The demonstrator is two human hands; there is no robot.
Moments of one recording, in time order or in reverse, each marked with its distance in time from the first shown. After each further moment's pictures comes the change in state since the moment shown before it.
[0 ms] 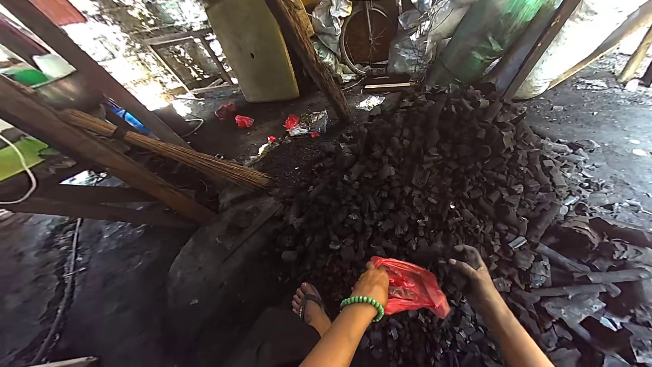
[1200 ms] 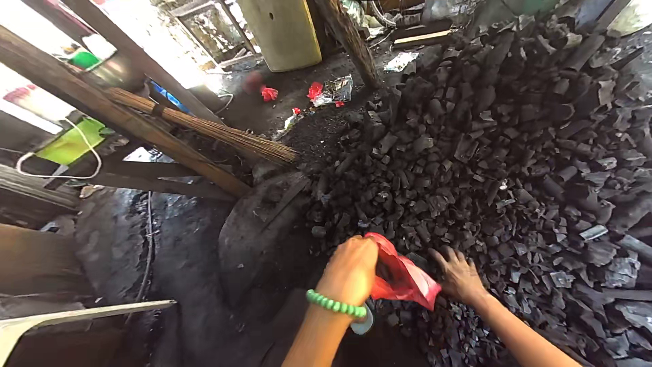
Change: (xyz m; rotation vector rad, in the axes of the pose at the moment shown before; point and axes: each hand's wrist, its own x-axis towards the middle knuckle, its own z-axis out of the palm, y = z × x) left_hand -0.069 -0.053 -0.058 0.065 0.227 -0.085; right_hand 0.020 0.091 0.046 -1.648 -0.597 0.140
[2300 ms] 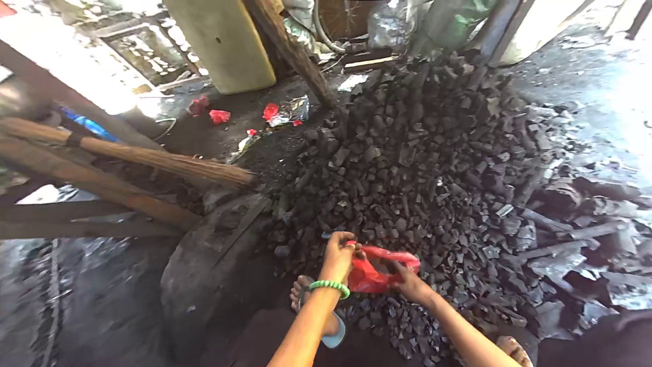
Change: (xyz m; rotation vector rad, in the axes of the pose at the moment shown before) left_hand 0.047 0.027 0.065 -1.334 0.151 -0.055; right_hand -0.048 -0.033 -0.003 0.848 -0.031 -0.001
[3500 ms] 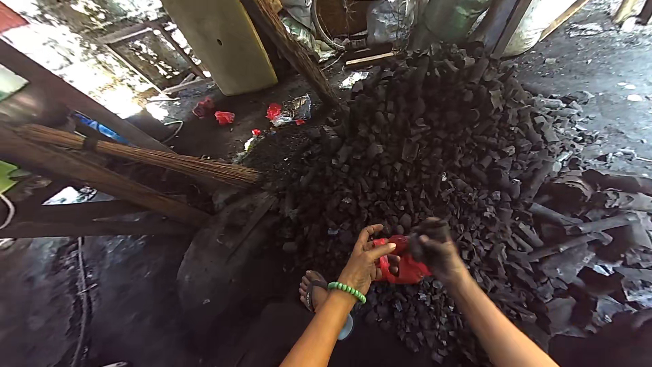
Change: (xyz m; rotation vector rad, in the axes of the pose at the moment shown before) left_hand -0.013 -0.011 0.013 -0.232 -0.293 -0.022; right_hand -0.005 -0.004 -0.034 0.997 0.272 -0.464
